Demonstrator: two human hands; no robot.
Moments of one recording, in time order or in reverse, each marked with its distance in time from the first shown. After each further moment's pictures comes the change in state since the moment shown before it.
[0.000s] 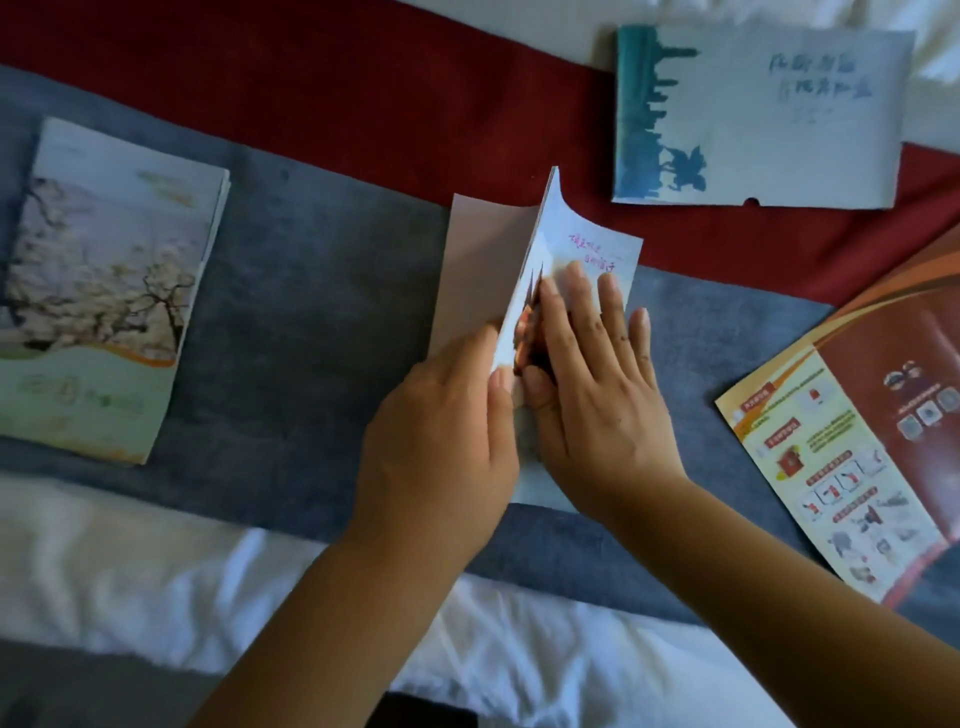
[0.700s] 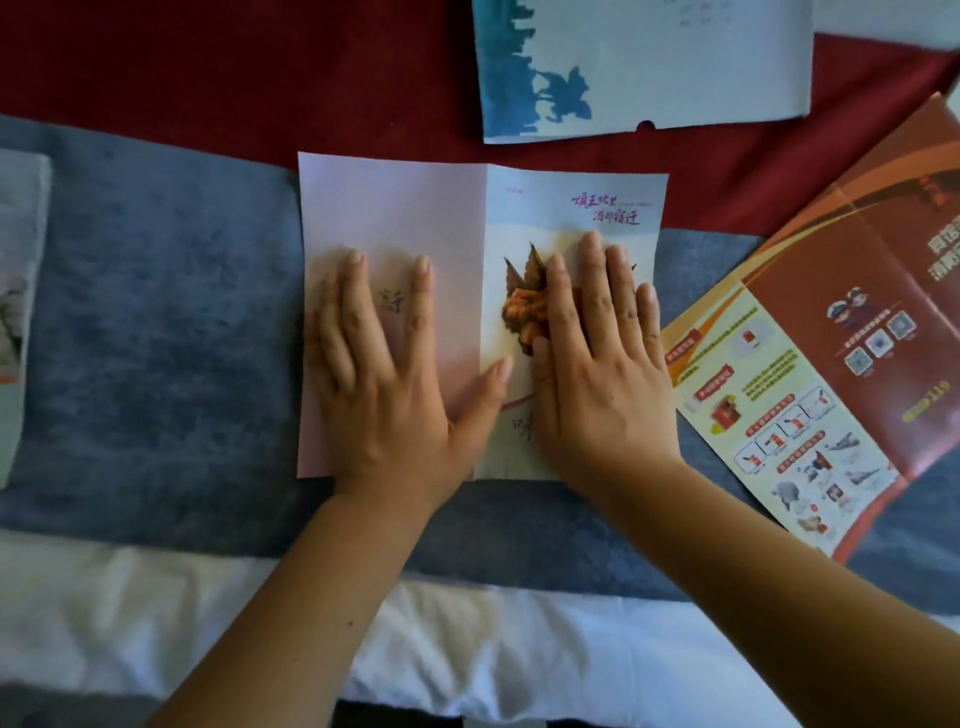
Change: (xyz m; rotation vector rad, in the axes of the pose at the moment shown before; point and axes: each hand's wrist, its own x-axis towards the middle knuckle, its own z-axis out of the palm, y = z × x) left_hand 0.015 0.005 0.083 0.497 0.131 0.024; right_hand -0.030 0.069 -0.005 -0.108 0.078 0.140
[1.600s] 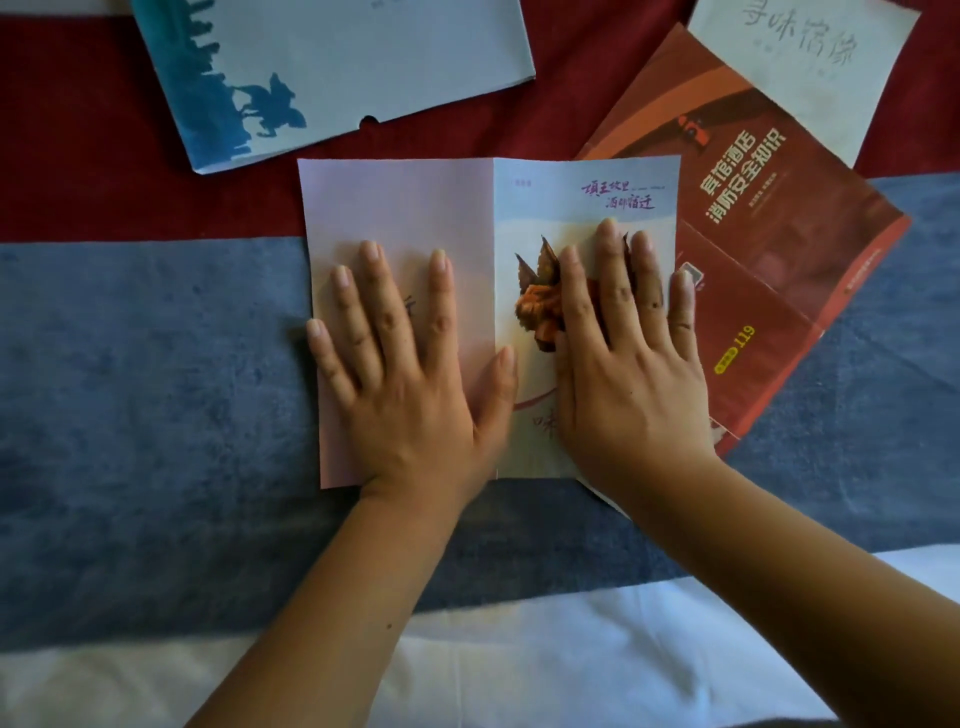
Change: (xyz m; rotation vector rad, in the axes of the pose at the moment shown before) left_hand -0.002 0.156 0.035 0.110 -0.075 0.156; right_hand -0.045 0.140 -0.043 -0.106 0.065 0.159
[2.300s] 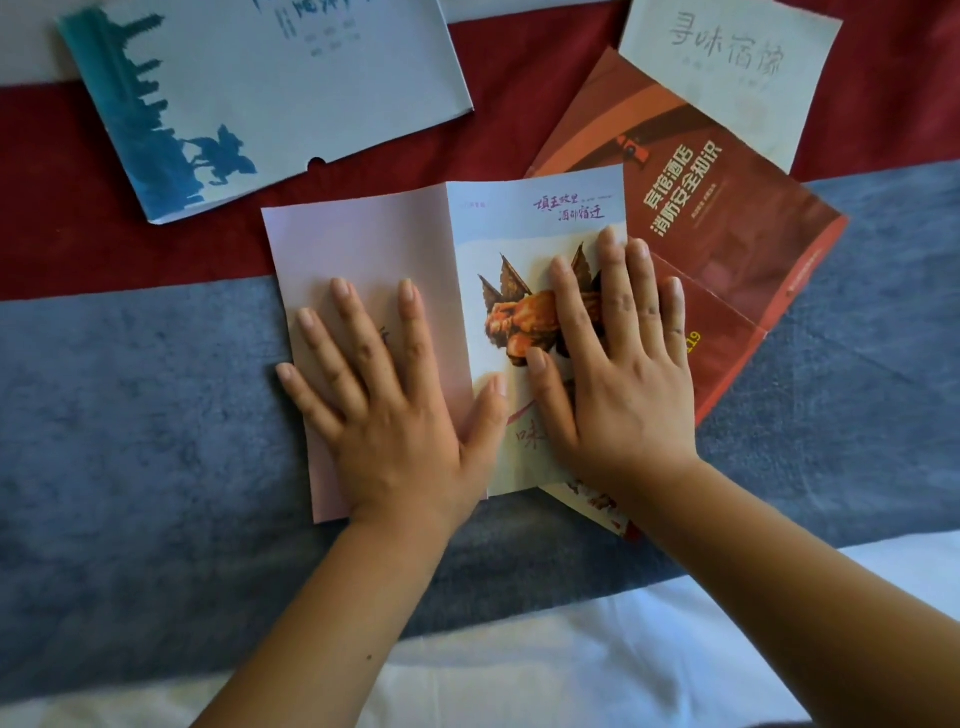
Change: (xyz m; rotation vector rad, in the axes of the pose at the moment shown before) left_hand -0.001 0.014 -0.005 -0.073 -0.078 -0.027; right_hand -0.002 0.026 0.010 0.068 0.171 0.047
